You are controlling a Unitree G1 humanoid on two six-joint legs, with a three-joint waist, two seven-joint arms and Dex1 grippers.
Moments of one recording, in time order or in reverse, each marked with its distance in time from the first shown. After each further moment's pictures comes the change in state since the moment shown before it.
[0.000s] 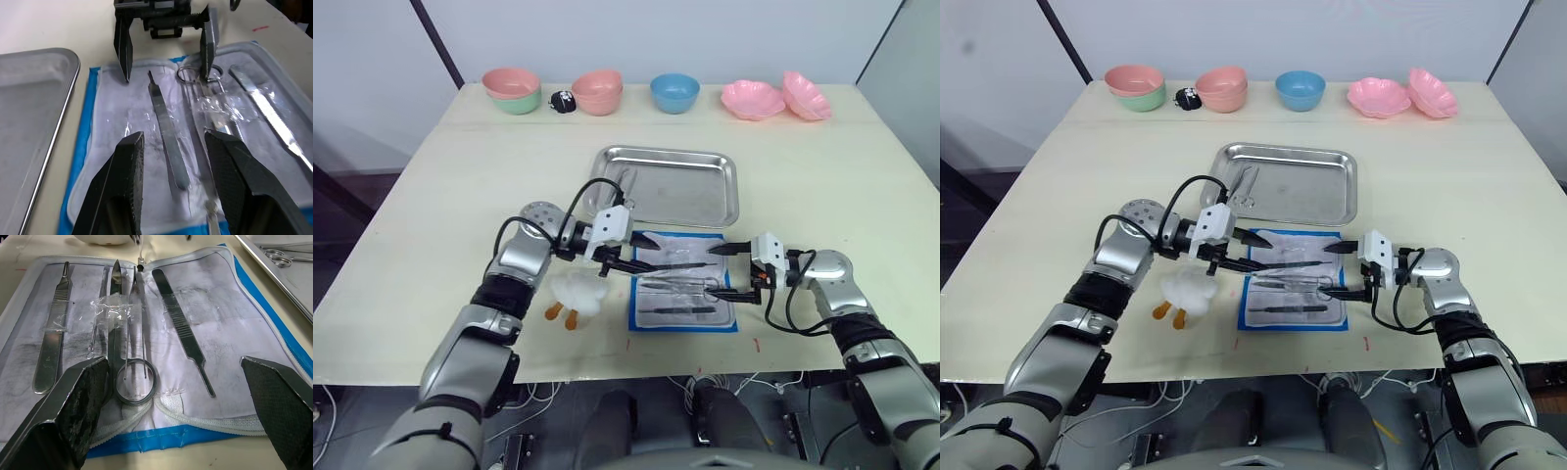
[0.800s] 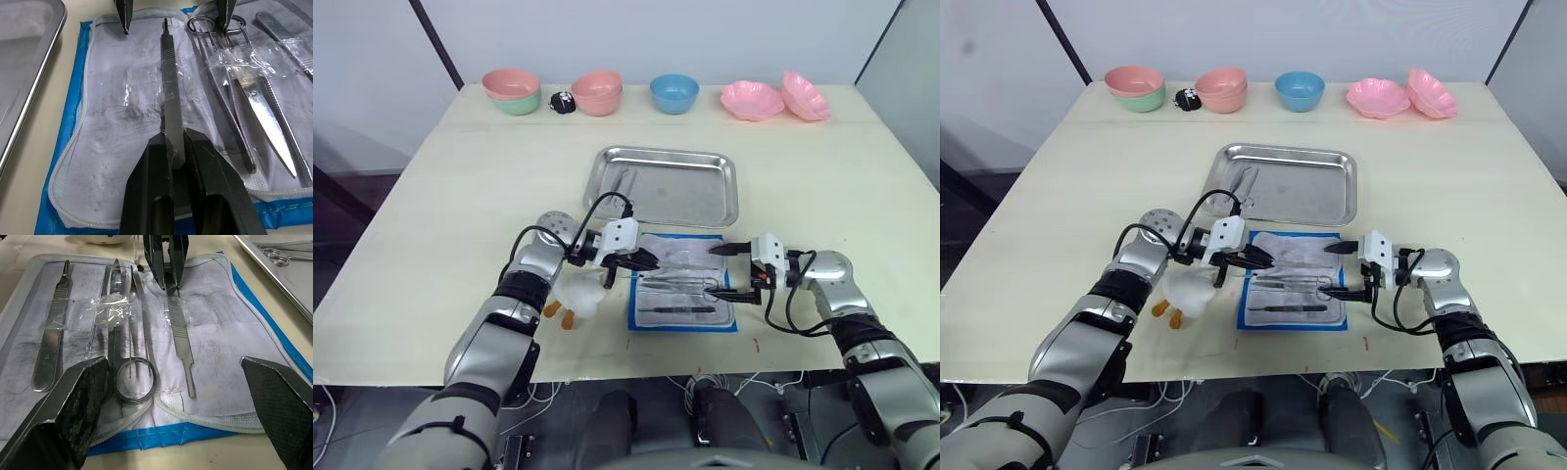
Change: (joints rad) left arm -0.067 -0.068 -0.001 0.274 0.132 -0.166 0.016; right arm 0.003 0.000 -0.001 -0.003 0.000 0.004 -0.005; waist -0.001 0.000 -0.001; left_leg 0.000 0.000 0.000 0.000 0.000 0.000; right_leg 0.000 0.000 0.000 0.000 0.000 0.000
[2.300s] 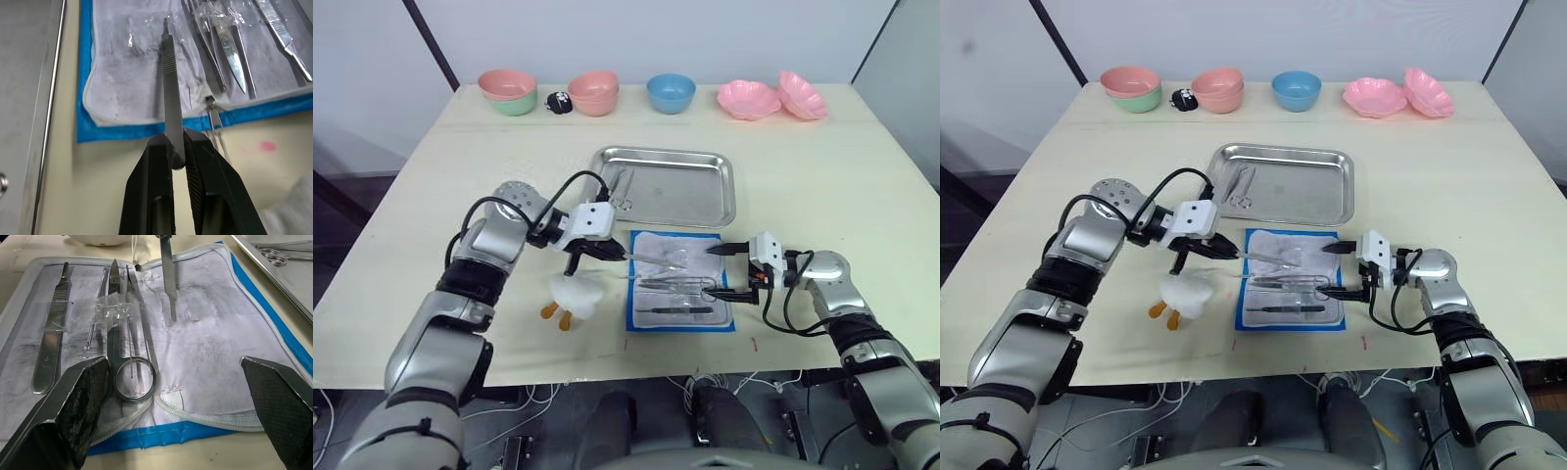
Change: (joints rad) left arm 0.015 0.245 -0.021 -0.347 0.010 0.279 -0.098; right arm -0.004 0.012 0.000 0.009 0.000 0.000 -0.002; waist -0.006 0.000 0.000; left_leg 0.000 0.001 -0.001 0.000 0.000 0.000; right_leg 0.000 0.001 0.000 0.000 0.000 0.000
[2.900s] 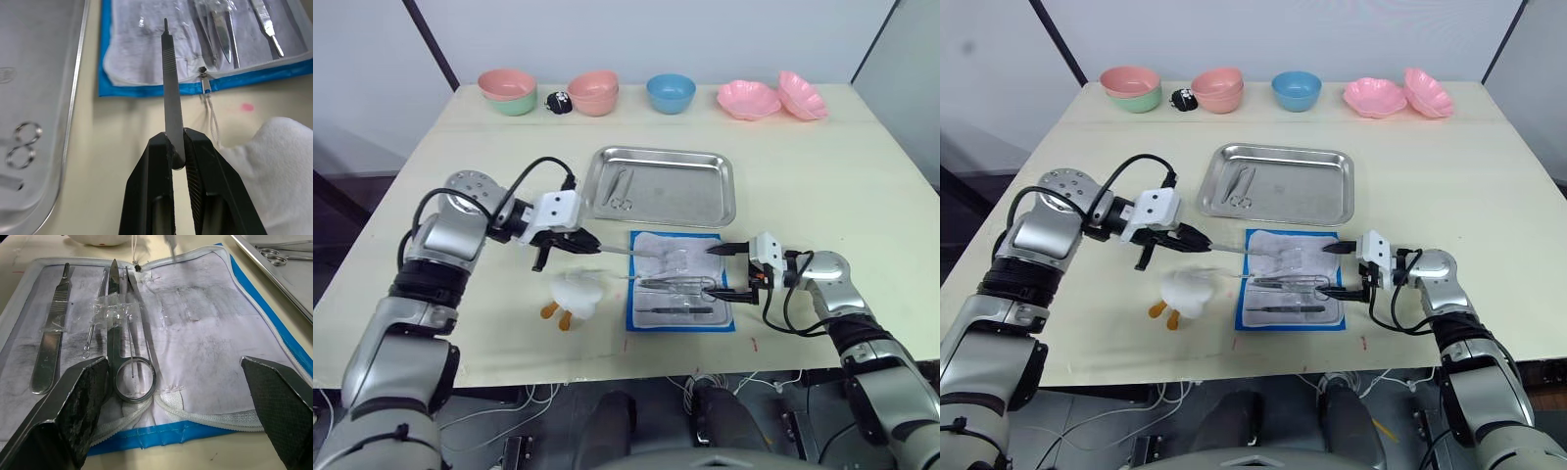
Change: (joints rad) left arm 0.025 0.147 0.067 -0.062 -0.090 0.038 -0.047; right arm 0.002 0.001 -0.001 -0.002 0.000 0.000 -0.002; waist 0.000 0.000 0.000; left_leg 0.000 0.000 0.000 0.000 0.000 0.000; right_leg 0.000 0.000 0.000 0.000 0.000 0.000
